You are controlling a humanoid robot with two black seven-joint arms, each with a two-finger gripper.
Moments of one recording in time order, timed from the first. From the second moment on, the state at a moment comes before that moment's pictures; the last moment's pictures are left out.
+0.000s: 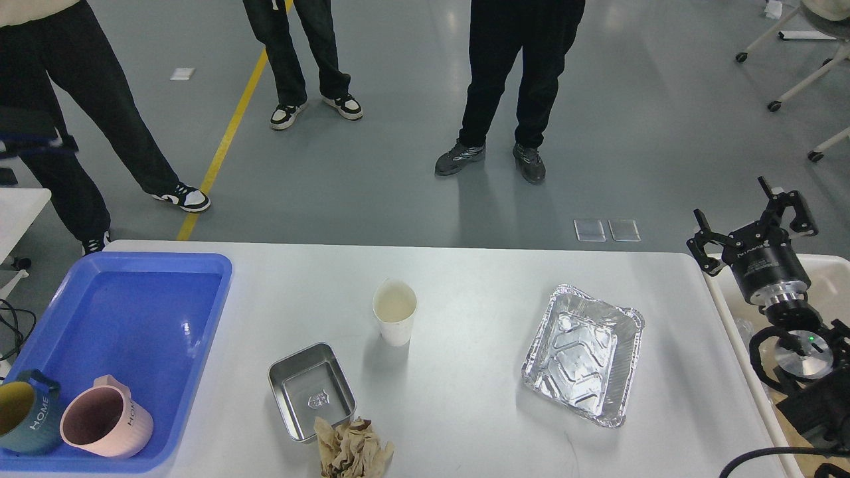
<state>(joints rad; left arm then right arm) -0.92 1.11 -1.07 -1.26 0.77 -0.96 0.59 0.58 -0.35 1.13 0.39 -0.05 0.67 0.33</state>
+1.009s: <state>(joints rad) -0.48 1.13 -1.04 -1.26 0.53 -0.89 -0.13 0.57 -0.35 1.13 0.39 -0.09 0.66 0.33</state>
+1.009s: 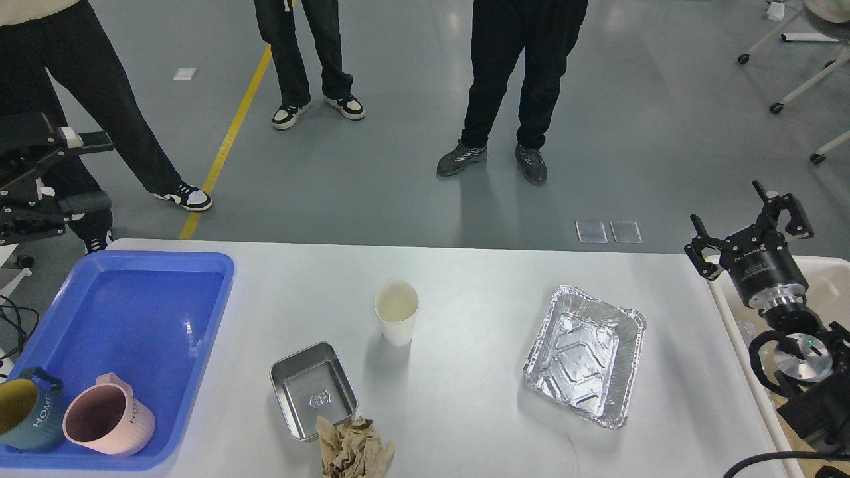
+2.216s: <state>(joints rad) -0.24 1.40 -0.97 -1.23 0.36 -0.84 -0.07 0.57 -0.35 1.13 0.40 -0.09 0.66 0.33</state>
